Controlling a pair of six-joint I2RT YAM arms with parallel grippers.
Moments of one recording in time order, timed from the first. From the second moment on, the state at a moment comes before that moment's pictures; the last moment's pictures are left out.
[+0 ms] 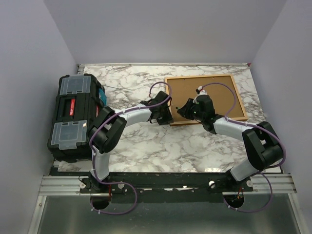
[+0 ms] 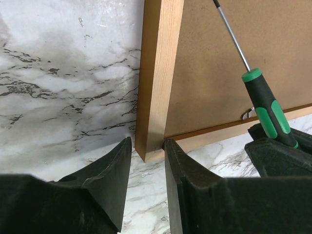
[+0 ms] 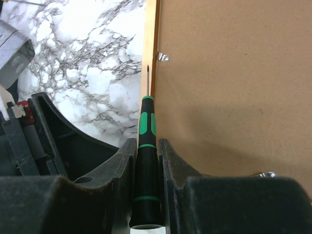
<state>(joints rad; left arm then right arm) -0.71 1.95 1.27 -0.27 0.05 -1.01 0.46 1.56 0.73 0.31 -0.10 0.61</state>
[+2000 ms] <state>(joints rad) -0.70 1.92 1.13 -0.04 0.06 -1.12 0.49 1.72 0.96 0.35 0.22 0.84</state>
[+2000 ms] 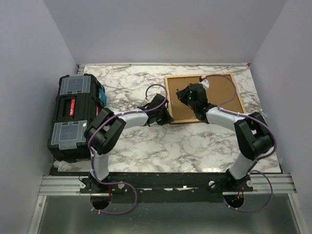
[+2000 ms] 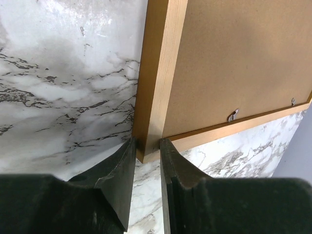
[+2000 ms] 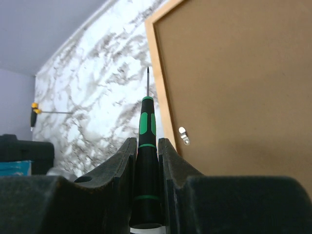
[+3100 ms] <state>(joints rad) -0.82 1.94 1.42 -0.32 0.06 -0.98 0.49 0.93 0.88 -0.56 0.46 0.56</state>
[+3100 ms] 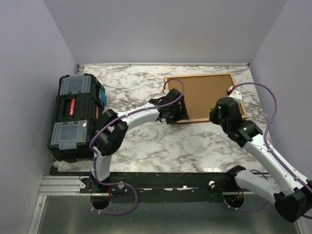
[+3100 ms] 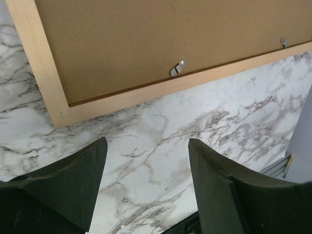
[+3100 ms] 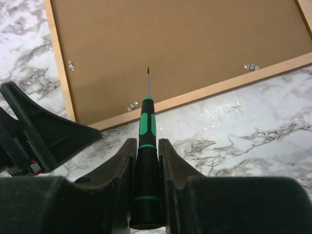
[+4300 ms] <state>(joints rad) -0.82 2.10 1.53 -0.65 0.09 -2.01 0.49 0.85 0.93 -0.65 0.41 0.52</state>
